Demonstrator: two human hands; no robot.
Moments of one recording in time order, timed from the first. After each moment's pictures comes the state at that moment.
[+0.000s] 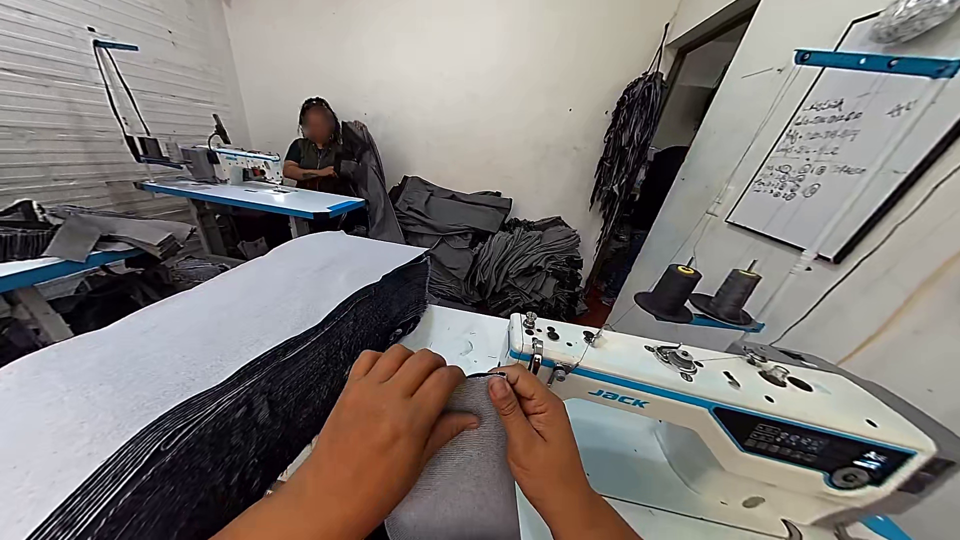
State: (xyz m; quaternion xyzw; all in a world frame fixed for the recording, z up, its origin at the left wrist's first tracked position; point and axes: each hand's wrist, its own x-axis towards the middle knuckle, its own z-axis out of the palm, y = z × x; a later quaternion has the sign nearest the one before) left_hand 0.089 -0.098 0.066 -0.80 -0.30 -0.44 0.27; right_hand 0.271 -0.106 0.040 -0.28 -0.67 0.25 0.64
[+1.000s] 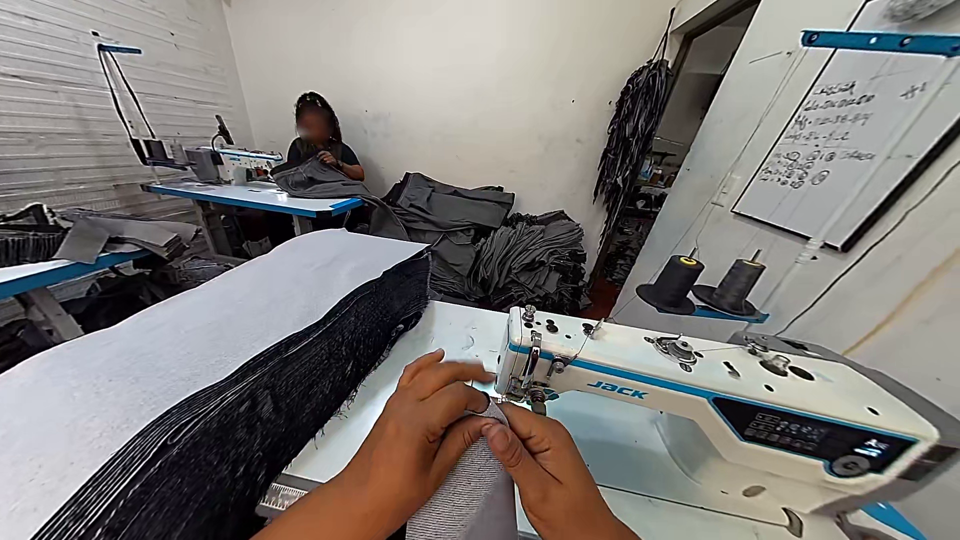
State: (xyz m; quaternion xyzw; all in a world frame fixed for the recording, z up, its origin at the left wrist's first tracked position) left_hand 0.111 -0.099 0.043 -0.81 -0.19 -0.55 -0.05; right_hand 0.287 -0.133 0.032 -0.24 -0.74 0.28 0.56
